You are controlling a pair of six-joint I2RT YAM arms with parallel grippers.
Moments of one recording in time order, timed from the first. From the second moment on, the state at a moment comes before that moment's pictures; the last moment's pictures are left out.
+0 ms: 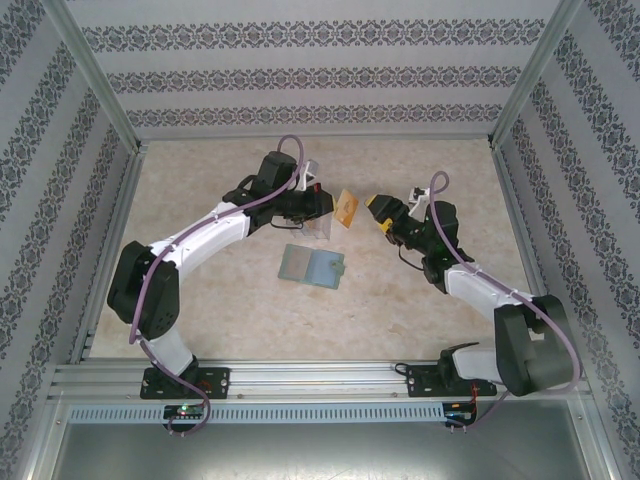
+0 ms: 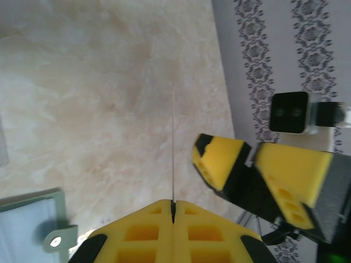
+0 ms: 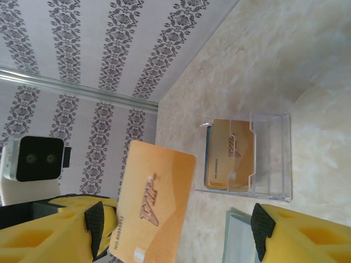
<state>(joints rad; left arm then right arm) -0.52 1.71 1.33 -0.23 0.54 -0.80 0.22 1.31 0.55 0.52 -0.53 1.14</state>
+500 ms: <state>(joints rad) -0.52 1.78 1.35 -0.07 0.65 -0.90 0.24 1.44 0.58 0.68 -0.59 1.18</state>
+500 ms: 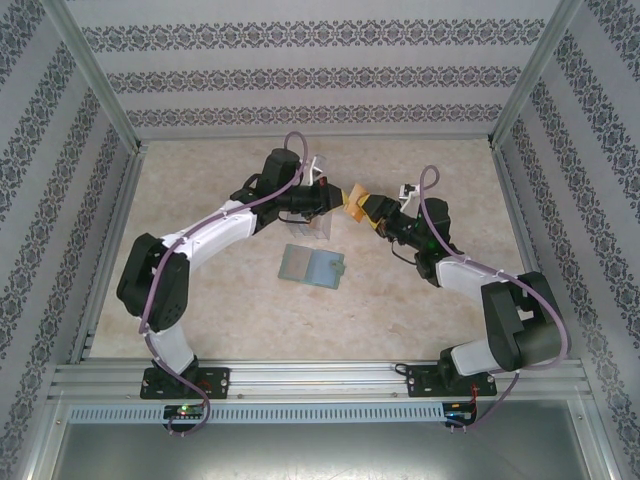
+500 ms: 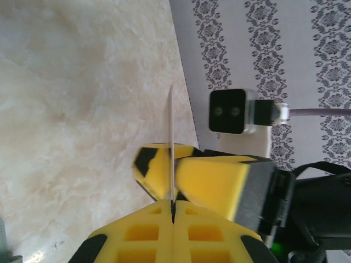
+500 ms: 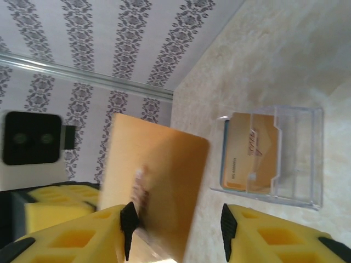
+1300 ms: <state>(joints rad) -0.50 1.79 1.33 -0.08 0.63 -0.89 0.26 1.44 0.58 0.77 -0.60 1.25</state>
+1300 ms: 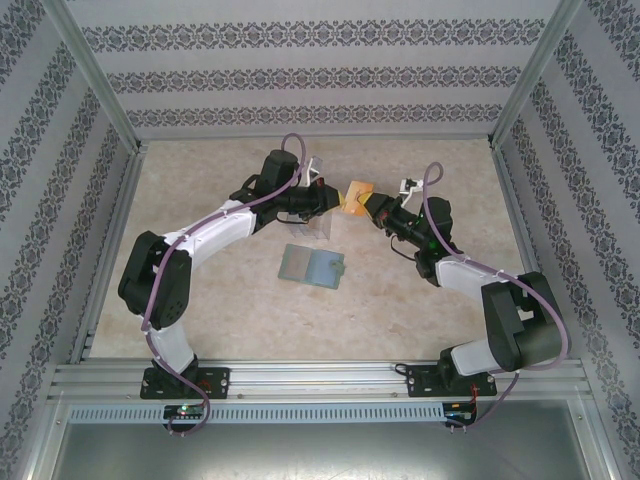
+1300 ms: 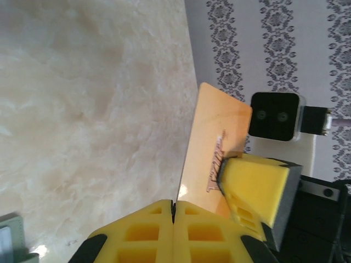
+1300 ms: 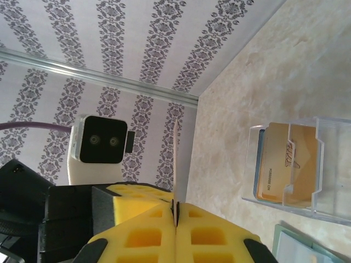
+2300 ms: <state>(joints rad) -0.38 1.60 0.95 -0.50 0.19 -0.65 0.68 1.77 0.51 0.74 -0.30 1.19</state>
